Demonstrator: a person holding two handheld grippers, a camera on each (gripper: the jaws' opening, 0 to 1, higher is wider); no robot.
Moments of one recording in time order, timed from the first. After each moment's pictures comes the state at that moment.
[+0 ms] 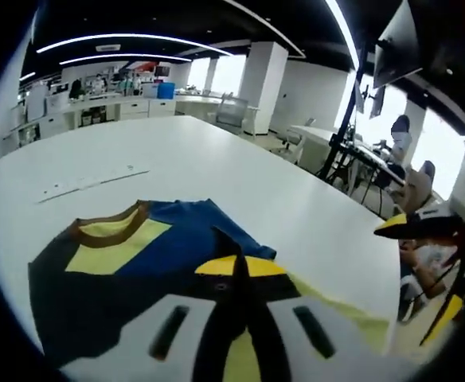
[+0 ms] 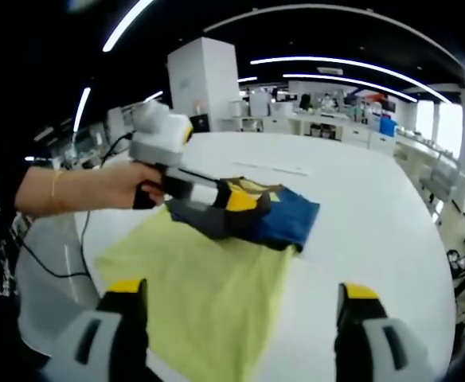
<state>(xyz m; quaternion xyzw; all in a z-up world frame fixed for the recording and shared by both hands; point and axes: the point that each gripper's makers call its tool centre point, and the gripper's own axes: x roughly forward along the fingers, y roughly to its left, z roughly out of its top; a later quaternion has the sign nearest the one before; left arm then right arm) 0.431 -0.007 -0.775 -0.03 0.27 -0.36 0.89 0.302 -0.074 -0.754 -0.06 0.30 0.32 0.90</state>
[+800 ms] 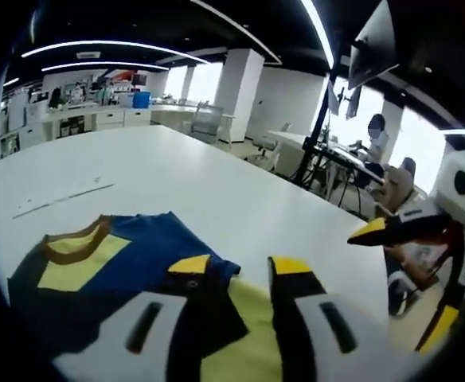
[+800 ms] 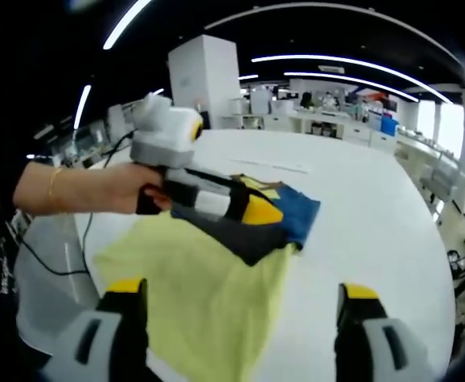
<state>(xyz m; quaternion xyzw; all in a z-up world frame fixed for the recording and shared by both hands) 0.417 -0.045 -0.763 -0.01 0.23 -0.41 0.88 0.300 -0.074 -0.757 -0.06 0.31 0.32 0.89</state>
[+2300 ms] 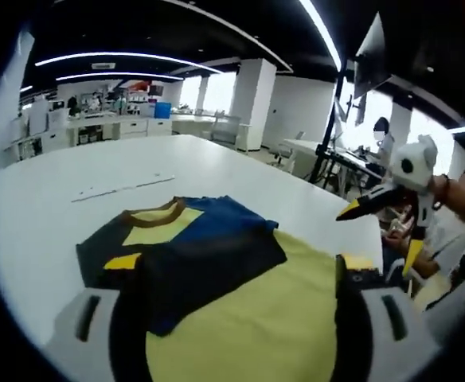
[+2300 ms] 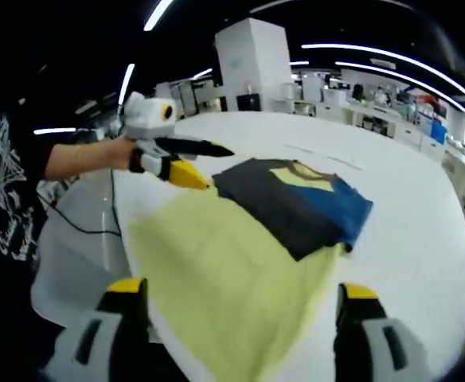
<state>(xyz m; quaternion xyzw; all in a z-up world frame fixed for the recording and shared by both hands) 0.356 0.105 -0.741 -0.04 0.20 -0.39 0.90 0.273 -0.042 -0.770 -0.11 0.34 0.46 0.82</state>
